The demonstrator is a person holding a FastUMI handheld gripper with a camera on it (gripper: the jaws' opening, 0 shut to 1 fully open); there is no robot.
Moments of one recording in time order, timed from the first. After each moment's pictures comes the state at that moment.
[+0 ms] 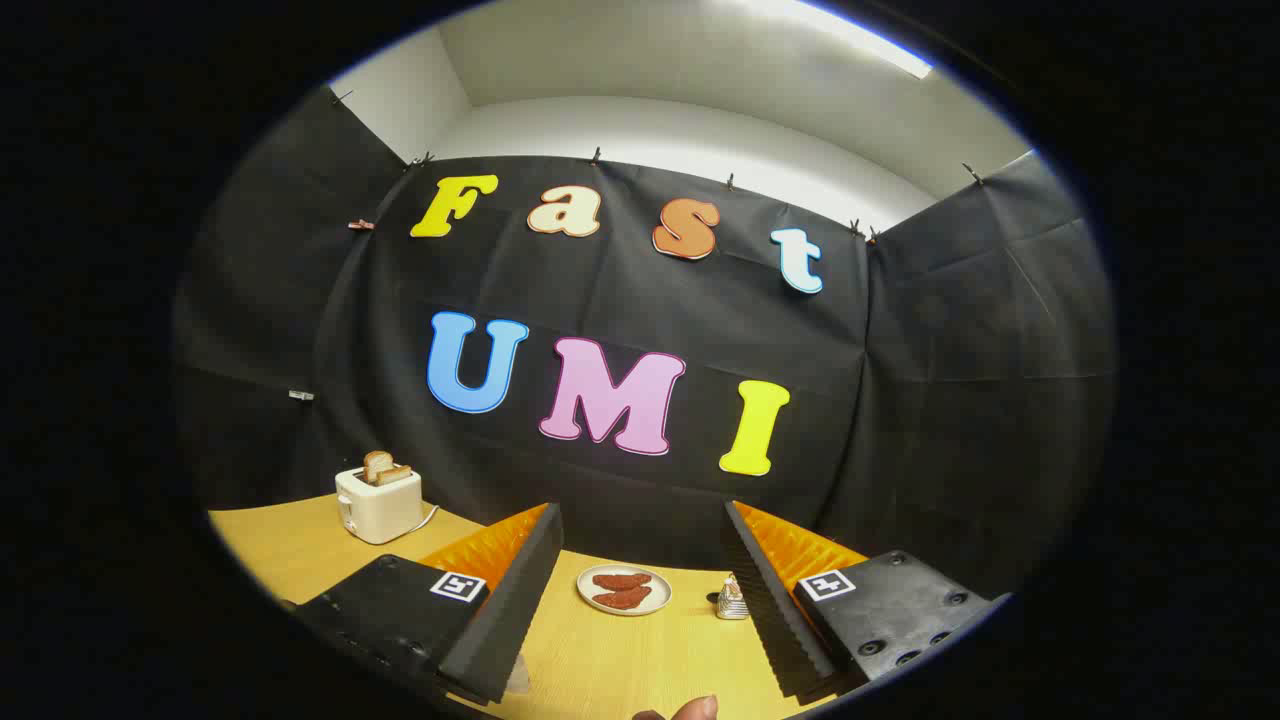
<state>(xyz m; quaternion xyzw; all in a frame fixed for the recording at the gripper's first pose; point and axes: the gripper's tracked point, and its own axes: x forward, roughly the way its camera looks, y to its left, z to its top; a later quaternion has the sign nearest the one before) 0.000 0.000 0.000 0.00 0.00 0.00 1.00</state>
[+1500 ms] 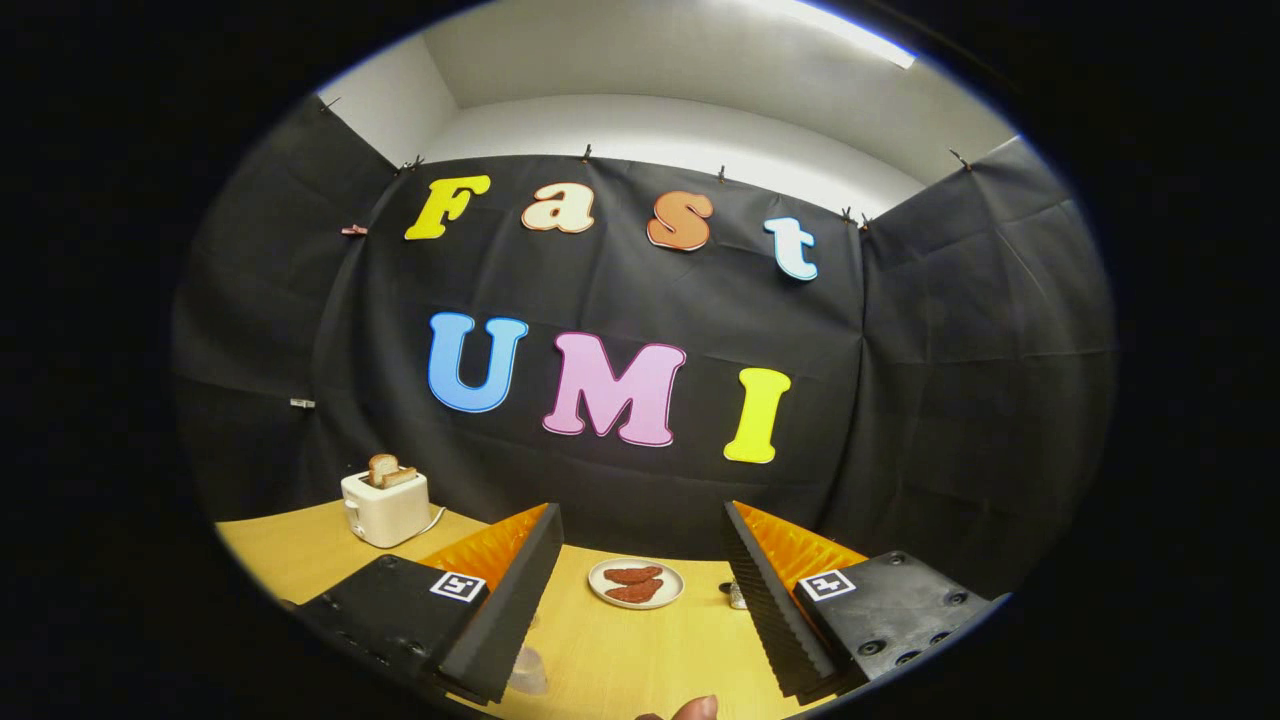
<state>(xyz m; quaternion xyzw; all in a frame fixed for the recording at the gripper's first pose) -0.004 0.017 -0.021 0.02 0.01 0.00 1.00</state>
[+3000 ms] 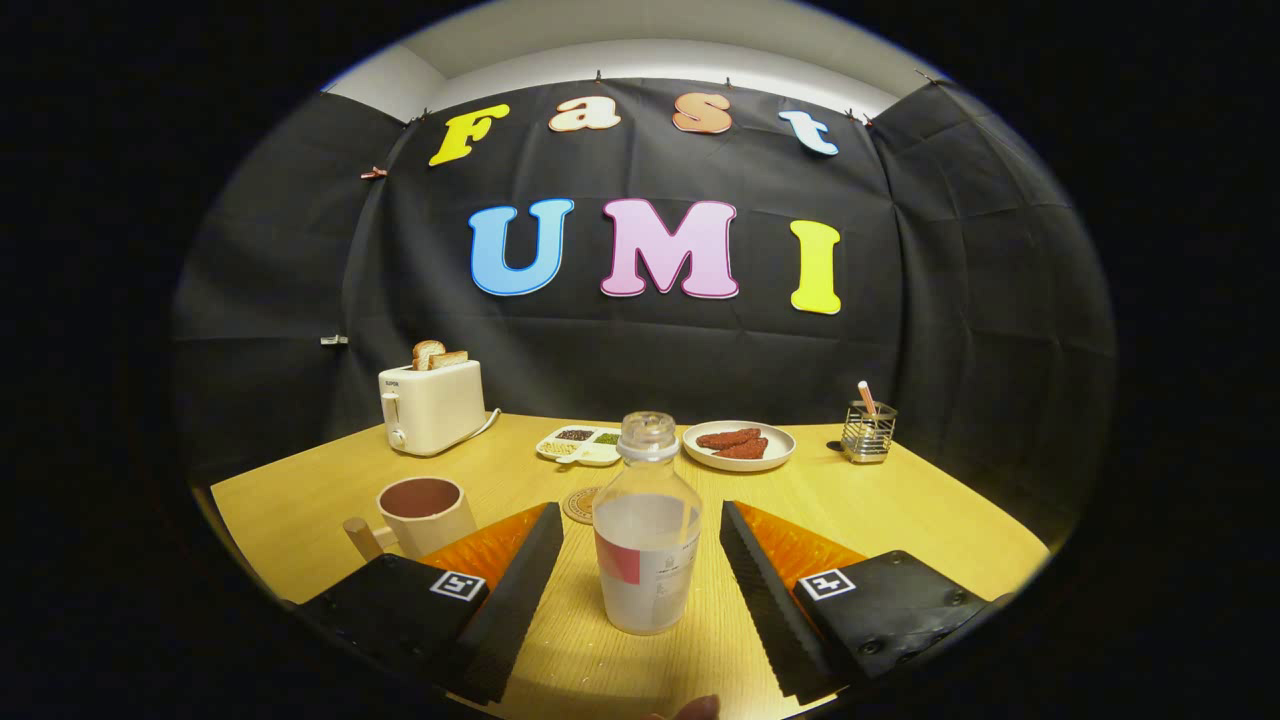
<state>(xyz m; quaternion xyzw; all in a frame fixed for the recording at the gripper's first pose) -0.028 0.153 -0.271 0.09 0.11 0.04 0.99</state>
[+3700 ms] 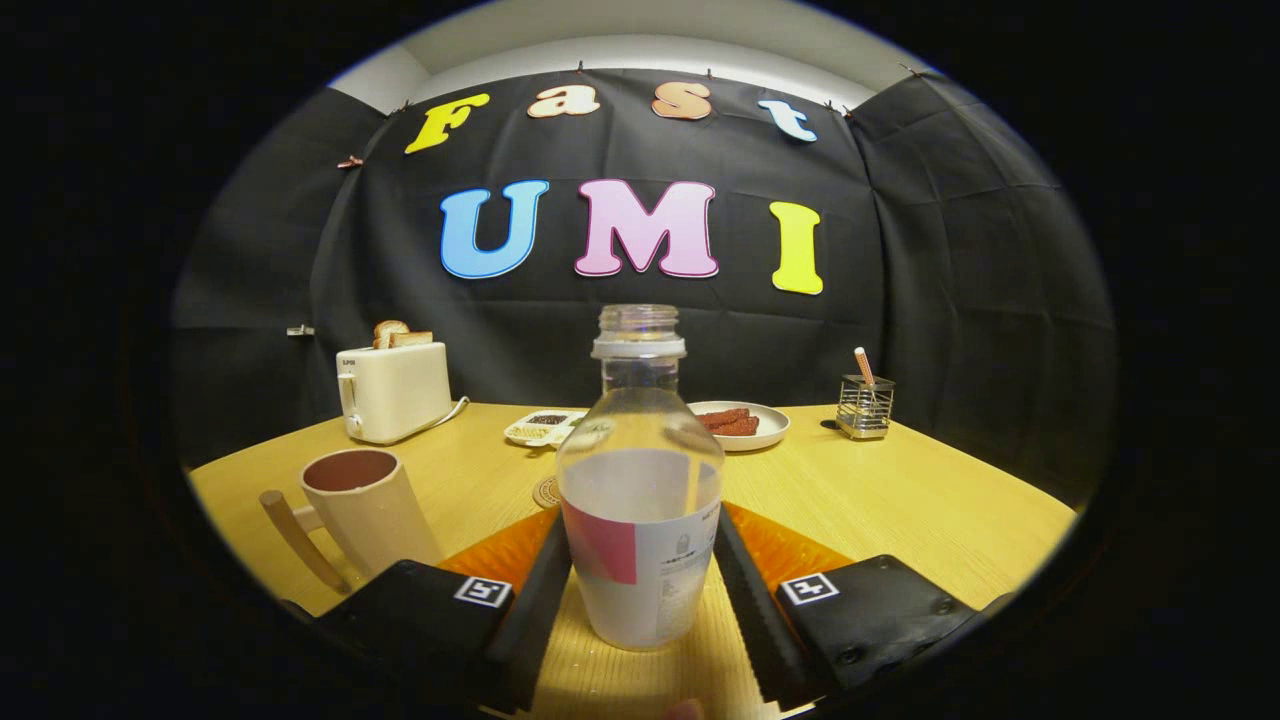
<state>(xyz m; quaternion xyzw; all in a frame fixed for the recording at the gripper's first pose) 0.003 0.159 -0.320 0.08 0.11 0.00 0.99</state>
